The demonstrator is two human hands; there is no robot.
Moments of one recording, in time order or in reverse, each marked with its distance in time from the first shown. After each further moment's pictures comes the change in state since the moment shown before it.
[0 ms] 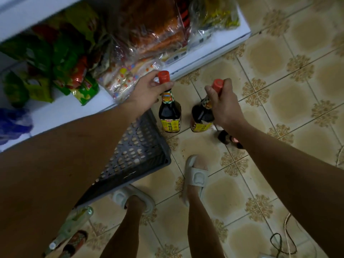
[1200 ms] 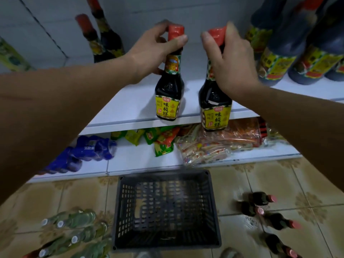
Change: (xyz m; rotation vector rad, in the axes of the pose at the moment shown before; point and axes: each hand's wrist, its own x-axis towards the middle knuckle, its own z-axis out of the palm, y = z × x) left_hand -0.129 0.234 -0.333 0.199 0.391 0.410; right_hand 0.033 -0.445 0.083 -0.150 0.176 -0.873
